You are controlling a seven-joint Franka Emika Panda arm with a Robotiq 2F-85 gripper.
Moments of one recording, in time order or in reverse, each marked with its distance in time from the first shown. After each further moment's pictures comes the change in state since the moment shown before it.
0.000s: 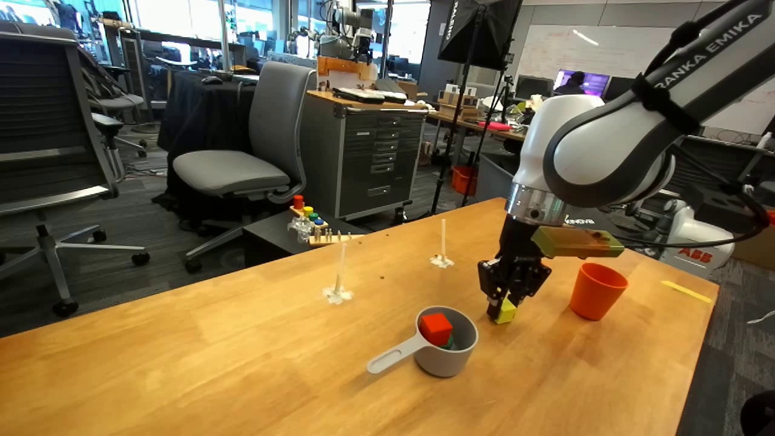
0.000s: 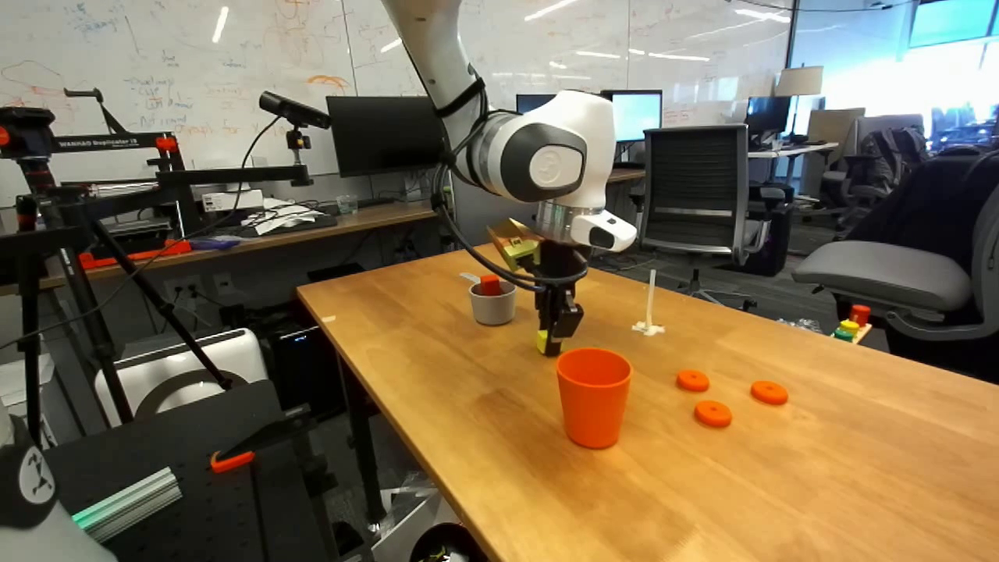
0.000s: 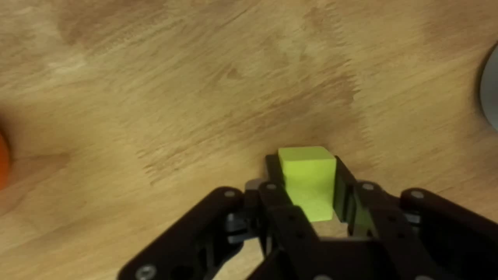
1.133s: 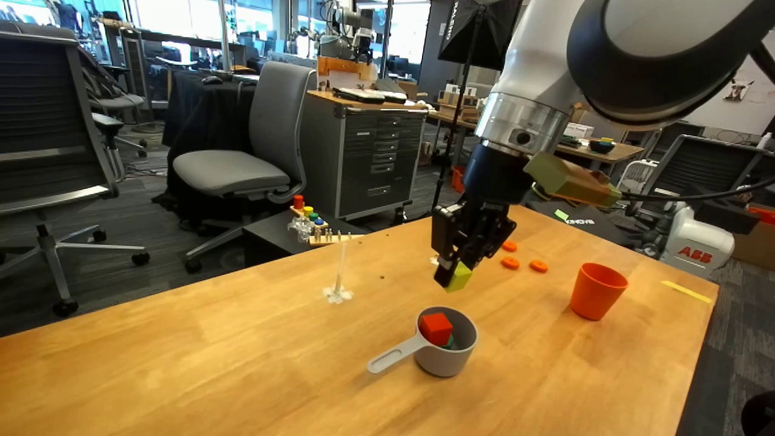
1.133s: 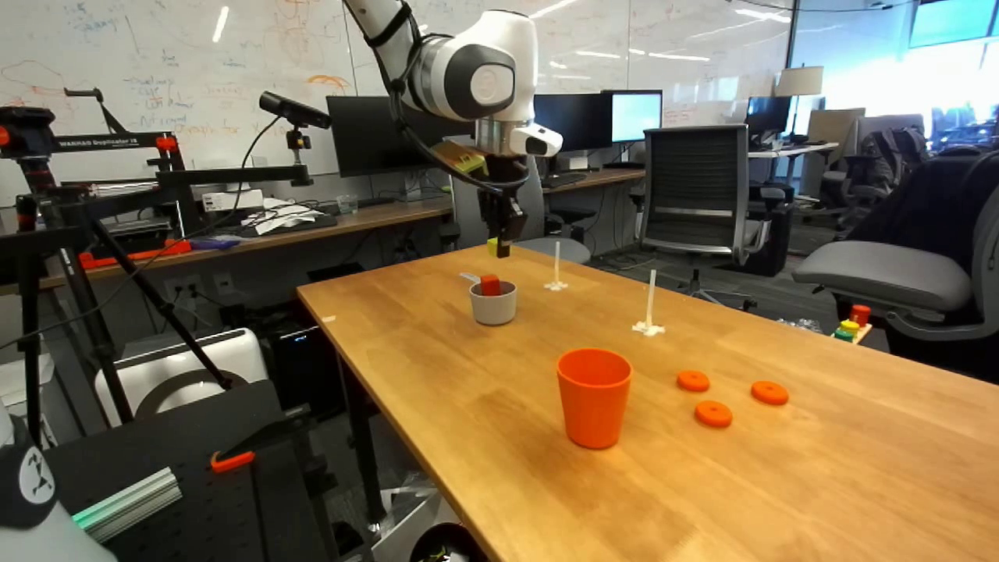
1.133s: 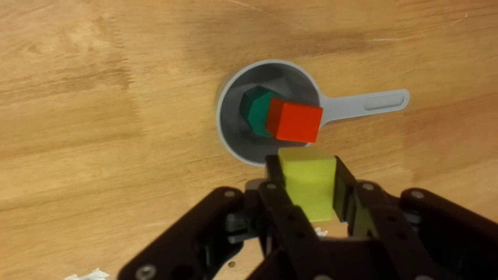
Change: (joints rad) arm 0.098 -0.170 0.135 0.030 0.011 -0.032 -0.016
